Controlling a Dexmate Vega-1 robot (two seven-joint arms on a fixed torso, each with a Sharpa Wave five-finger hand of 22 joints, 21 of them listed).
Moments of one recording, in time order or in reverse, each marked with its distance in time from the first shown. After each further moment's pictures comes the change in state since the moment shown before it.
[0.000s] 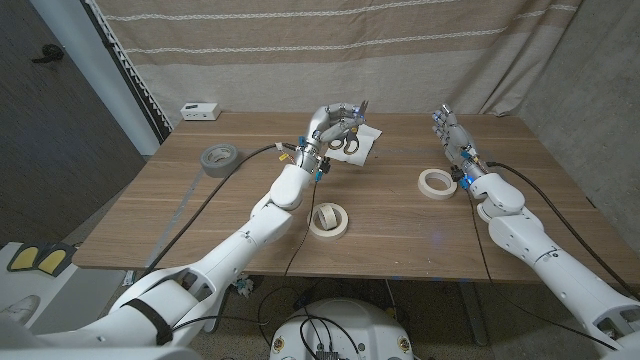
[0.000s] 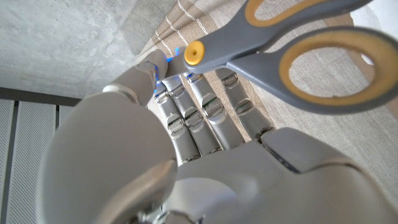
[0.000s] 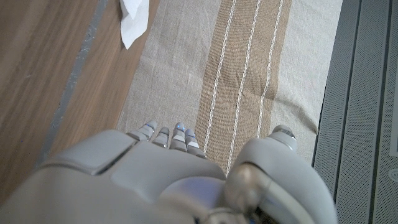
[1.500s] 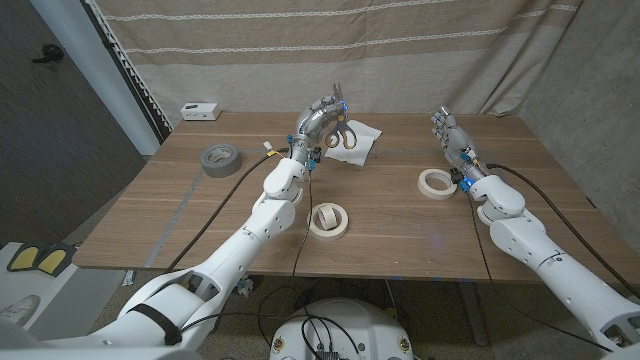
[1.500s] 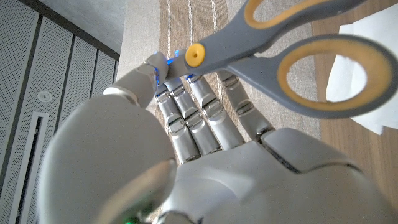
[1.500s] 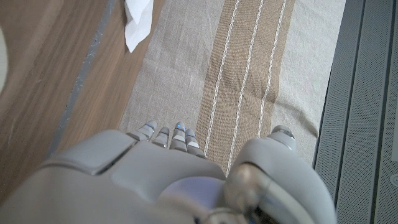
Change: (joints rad) left arm 0.016 -0.059 -0.103 -0.029 -0.437 0.186 -0.187; left_hand -0.022 0.012 0.017 0.008 -0.001 -0.002 0.016 -0.005 -0.001 -0.014 -0.004 -0.005 -0.010 -0.016 0.005 0.004 -0.019 -0.007 -0.004 0.004 0.000; right arm -0.029 -0.012 0.000 -0.045 -0.013 -0.015 -0.030; right_hand -0.005 0.009 -0.007 0.007 -0.008 0.000 0.000 0.000 0.000 0.007 -0.007 0.000 0.000 0.000 0.000 0.000 0.002 0.000 0.000 0.000 0.000
